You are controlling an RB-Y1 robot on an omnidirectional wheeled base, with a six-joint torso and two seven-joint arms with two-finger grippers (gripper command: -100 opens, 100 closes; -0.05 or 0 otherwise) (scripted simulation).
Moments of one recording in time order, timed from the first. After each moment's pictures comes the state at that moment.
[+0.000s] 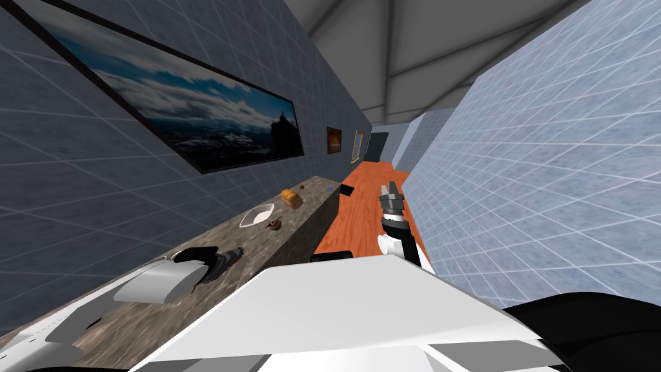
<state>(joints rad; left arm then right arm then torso) 0.69 1.13 0.16 -1.90 0.74 0.94 -0.32 0.48 -0.02 -0.07 -2.24 0.00 -0.50 0.06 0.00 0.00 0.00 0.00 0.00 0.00</state>
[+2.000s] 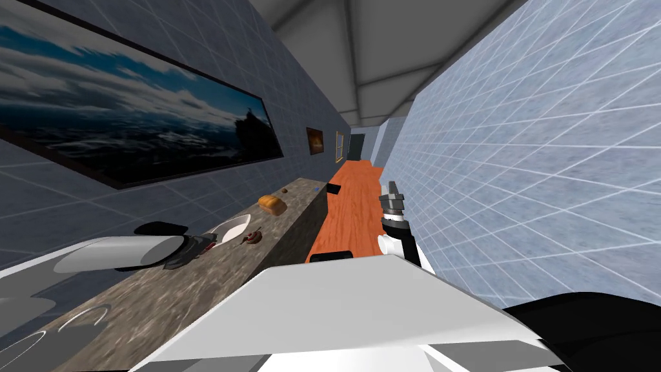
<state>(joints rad) 0.57 1.31 0.32 -1.65 0.93 1.05 -0.25 0.48 -0.02 -0.07 -2.24 0.00 -0.50 0.06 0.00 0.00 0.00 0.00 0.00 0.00</state>
